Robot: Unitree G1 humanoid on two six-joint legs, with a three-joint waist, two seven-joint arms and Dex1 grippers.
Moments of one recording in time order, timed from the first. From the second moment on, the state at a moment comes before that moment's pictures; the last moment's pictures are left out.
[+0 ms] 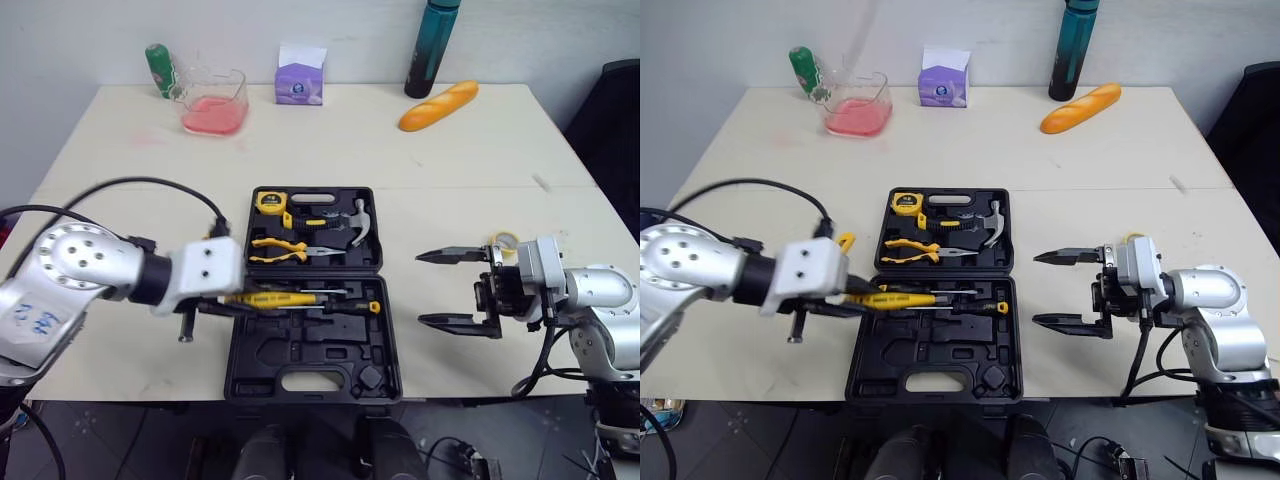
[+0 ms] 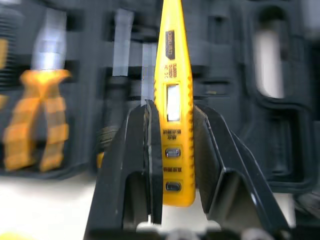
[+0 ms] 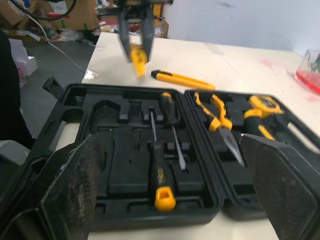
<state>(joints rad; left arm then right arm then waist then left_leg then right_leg) -0.49 1.16 -0.18 -0.57 -0.39 0.68 -1.11 -0.27 -0.75 -0.13 -0.08 0.60 0.07 1.44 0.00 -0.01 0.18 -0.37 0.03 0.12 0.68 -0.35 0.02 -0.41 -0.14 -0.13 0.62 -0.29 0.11</state>
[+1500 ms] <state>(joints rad) -0.65 0.94 -0.48 -0.49 -0.03 0.78 -1.10 -0.15 -0.78 -0.13 -0.16 0.59 0.06 1.41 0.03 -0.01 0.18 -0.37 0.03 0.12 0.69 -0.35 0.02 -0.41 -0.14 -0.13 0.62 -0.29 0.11</state>
